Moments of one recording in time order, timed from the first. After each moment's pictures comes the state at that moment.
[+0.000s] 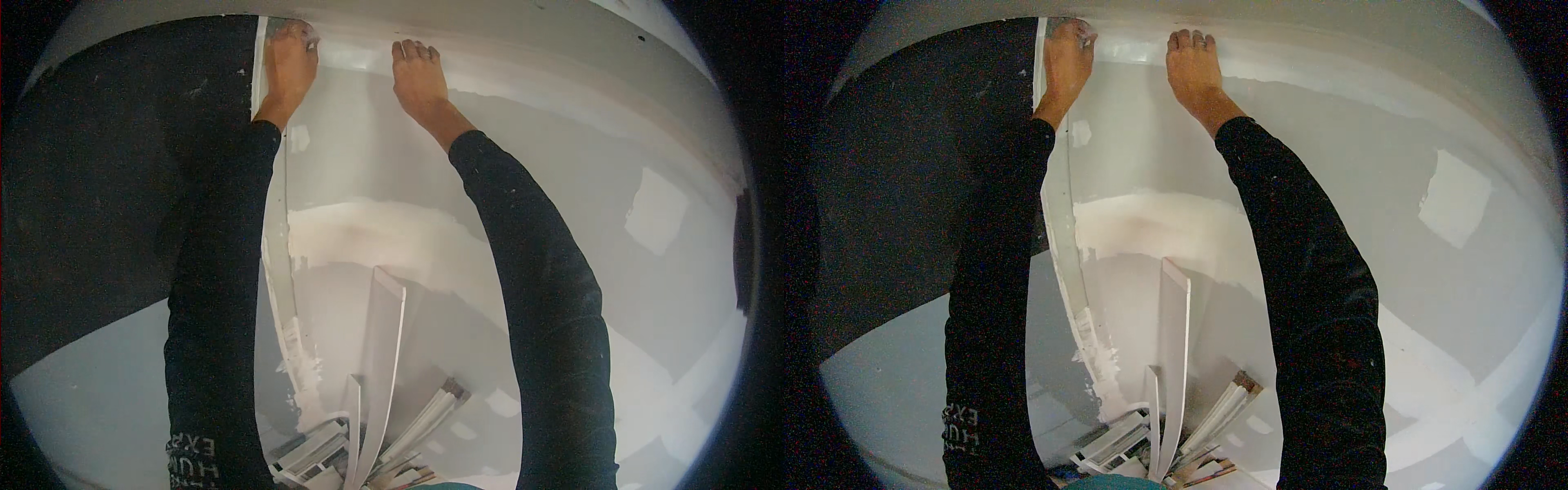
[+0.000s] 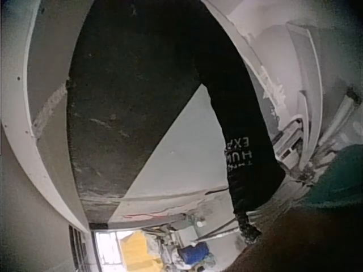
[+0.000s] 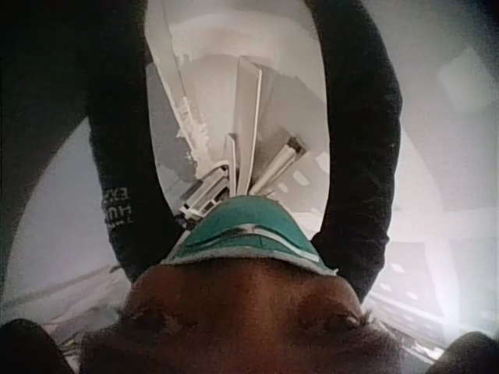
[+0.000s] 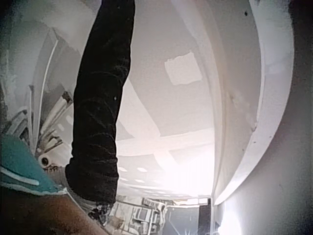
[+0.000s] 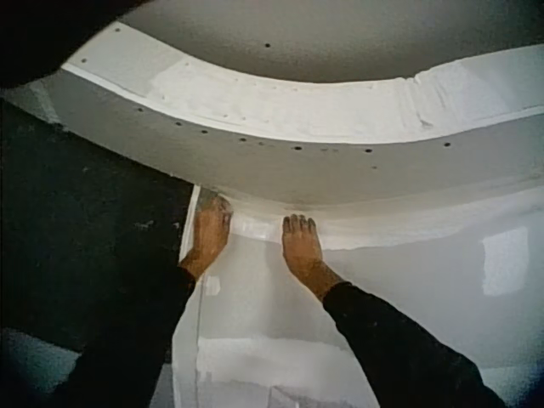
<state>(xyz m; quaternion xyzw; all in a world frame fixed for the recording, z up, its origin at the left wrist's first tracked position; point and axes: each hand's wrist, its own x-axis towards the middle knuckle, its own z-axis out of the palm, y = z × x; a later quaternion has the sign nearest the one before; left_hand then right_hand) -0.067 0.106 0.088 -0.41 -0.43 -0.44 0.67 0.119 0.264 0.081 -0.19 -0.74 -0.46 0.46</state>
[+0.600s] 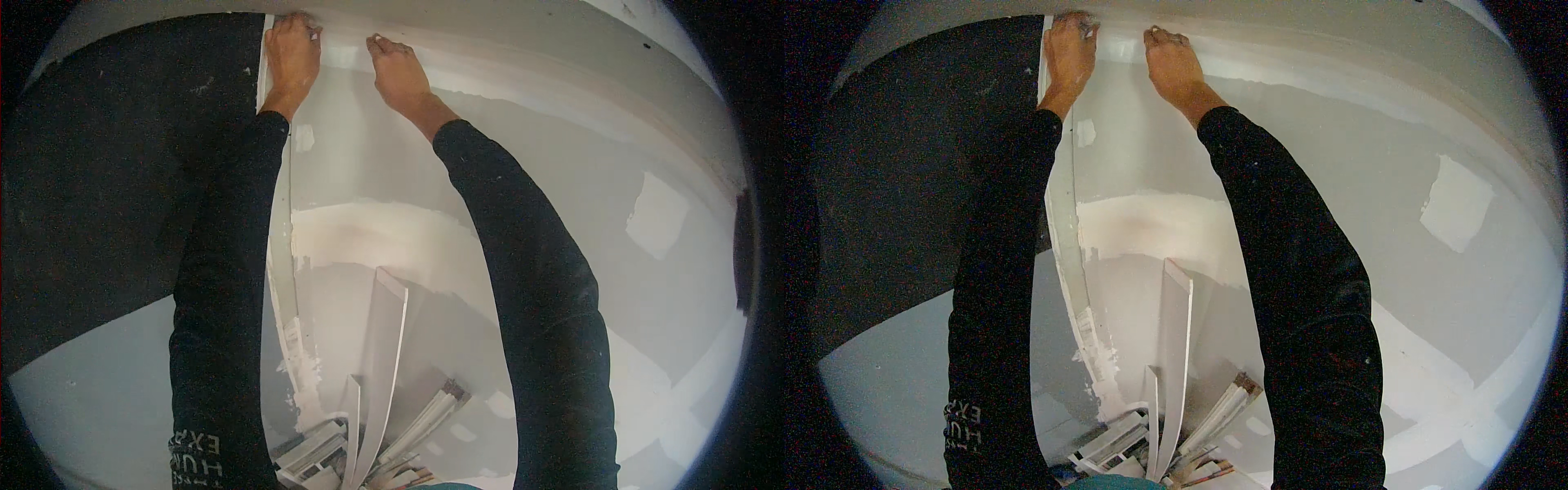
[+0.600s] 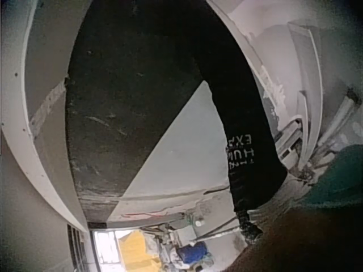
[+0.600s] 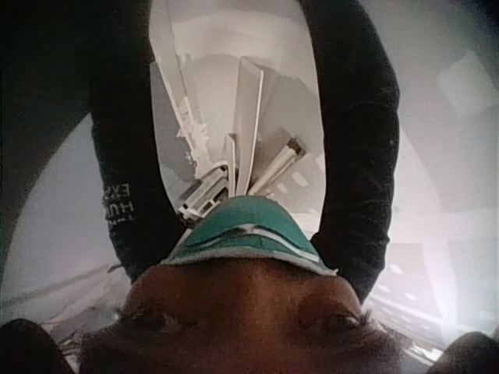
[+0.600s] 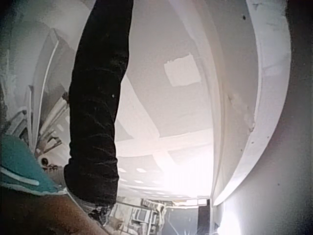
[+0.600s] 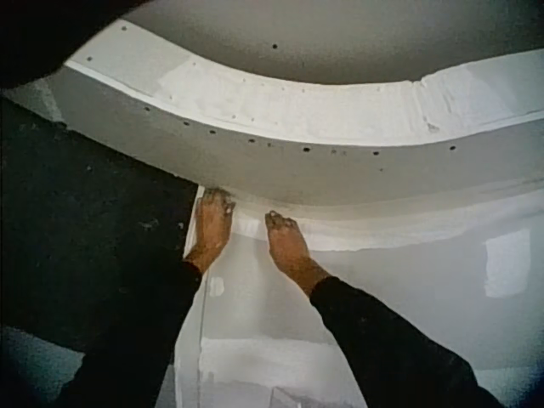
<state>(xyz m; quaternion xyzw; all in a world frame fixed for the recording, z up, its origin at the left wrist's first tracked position) -0.069 0.097 0.099 -0.36 -0.43 -0.43 0.71 0.093 0.242 0.092 -0.05 -0.80 -0.35 0.48</state>
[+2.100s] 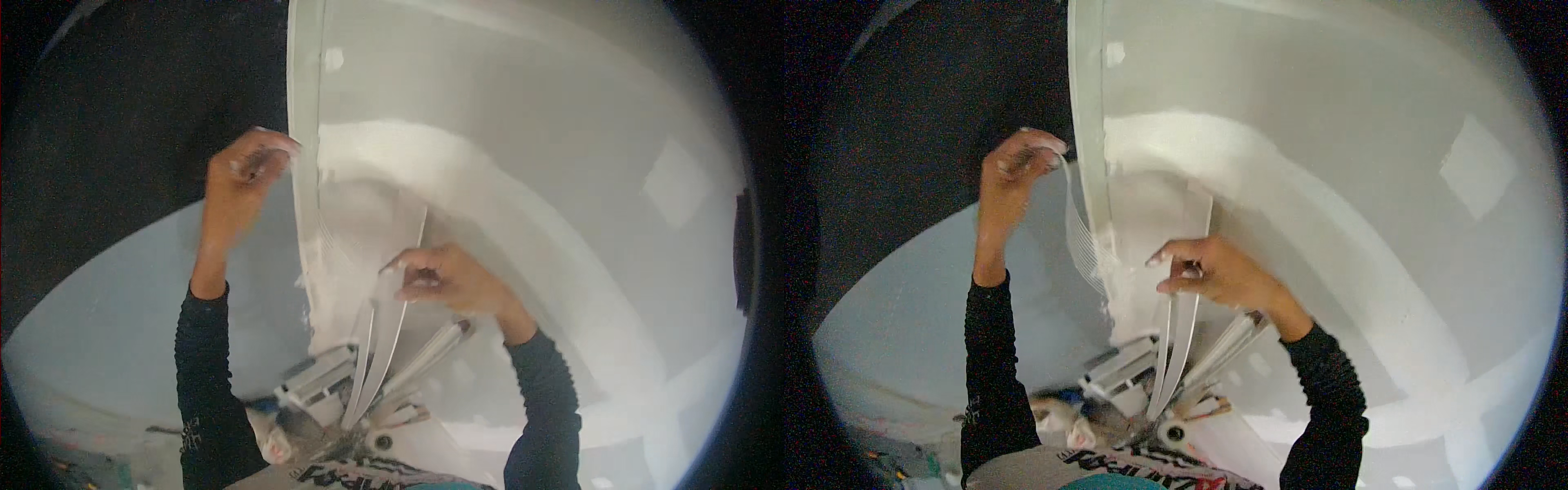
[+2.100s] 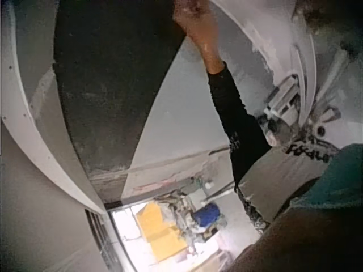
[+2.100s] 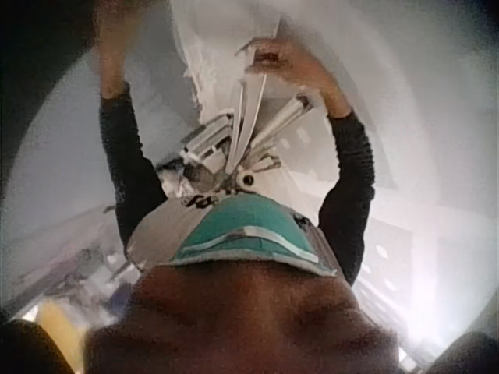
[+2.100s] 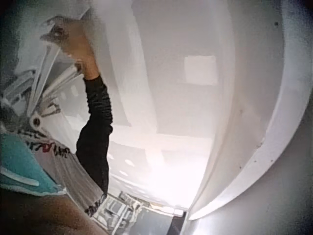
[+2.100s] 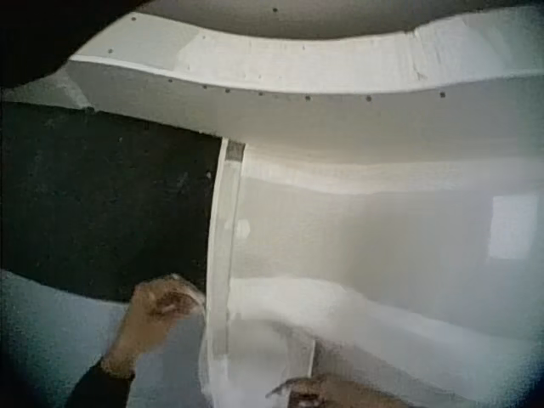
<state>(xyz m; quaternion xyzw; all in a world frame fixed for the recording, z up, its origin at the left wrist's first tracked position) 0.145 -0.124 -0.150 -0.49 -0.62 -0.59 0.16 0.380 0.107 -0.177 0.08 -0.92 0.38 0.05</state>
